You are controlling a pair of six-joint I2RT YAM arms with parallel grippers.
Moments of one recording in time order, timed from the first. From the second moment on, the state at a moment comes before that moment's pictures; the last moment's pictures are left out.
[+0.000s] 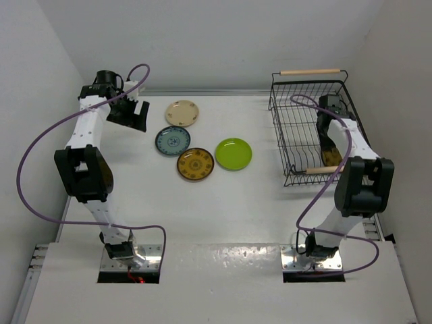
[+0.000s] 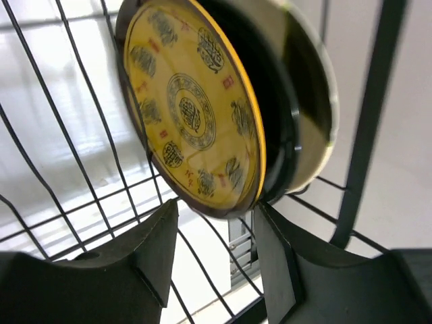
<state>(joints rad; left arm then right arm) 0.13 1.87 1.81 -1.00 0.26 0.39 -0.12 1.71 1.29 -0.71 0.54 -0.26</state>
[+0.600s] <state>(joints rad) 0.13 1.87 1.81 -1.00 0.26 0.39 0.17 1.50 1.33 -0.71 0.28 -0.12</state>
